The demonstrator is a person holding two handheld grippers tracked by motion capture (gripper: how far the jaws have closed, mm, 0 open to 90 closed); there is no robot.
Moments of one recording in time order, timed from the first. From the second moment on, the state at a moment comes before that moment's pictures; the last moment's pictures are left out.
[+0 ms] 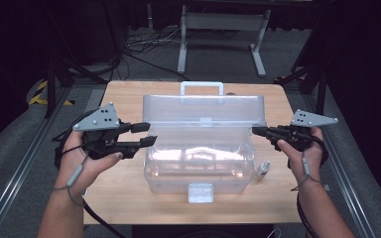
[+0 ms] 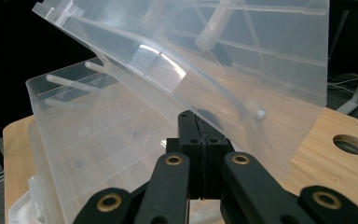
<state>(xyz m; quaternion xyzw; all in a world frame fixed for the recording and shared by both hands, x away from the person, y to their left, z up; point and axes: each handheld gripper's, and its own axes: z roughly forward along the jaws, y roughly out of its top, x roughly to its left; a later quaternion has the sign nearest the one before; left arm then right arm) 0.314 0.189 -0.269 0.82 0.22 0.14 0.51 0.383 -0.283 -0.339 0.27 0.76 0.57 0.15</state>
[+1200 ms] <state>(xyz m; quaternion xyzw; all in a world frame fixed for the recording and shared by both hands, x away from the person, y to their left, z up) 0.343 0.173 -0.335 0.79 0.31 0.13 0.51 0.382 -0.282 -0.341 0.27 0.76 0.57 0.15</state>
